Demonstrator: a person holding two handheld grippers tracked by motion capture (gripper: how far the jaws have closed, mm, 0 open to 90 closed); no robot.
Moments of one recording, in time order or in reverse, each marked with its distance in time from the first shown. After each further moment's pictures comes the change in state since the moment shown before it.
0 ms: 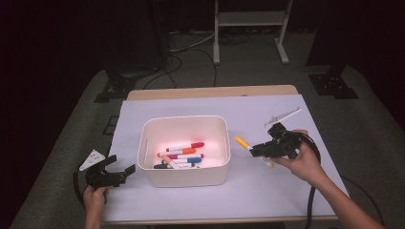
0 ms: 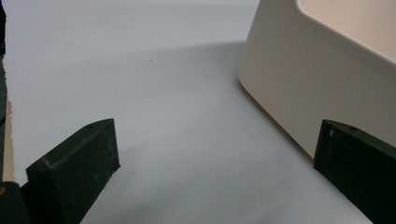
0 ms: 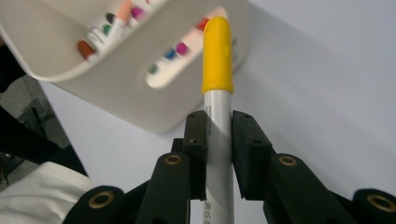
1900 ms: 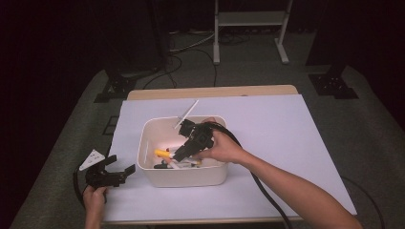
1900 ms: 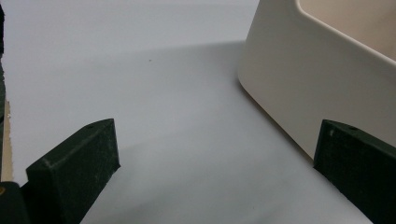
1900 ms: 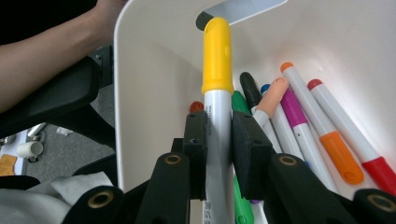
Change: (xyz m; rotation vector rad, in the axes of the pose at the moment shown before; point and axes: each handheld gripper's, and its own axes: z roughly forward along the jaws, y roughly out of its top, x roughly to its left) left arm 0.000 0.000 0.000 0.003 -0.006 -0.009; right arm 0.117 0.127 0.131 0.173 0.326 -0.359
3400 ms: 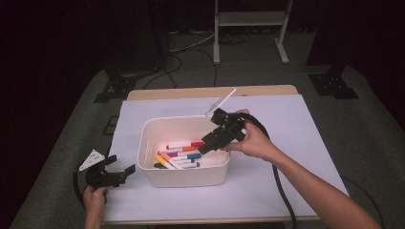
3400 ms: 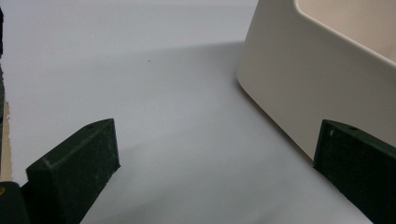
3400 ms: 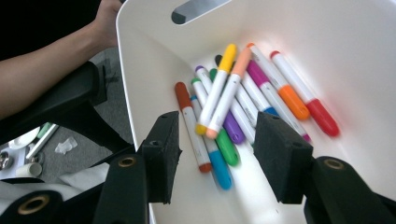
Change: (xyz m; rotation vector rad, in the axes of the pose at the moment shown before) left arm 0.000 0.000 0.000 -0.003 -0.002 0.005; right arm -0.010 -0.044 -0.077 -0.089 -0.055 0.085
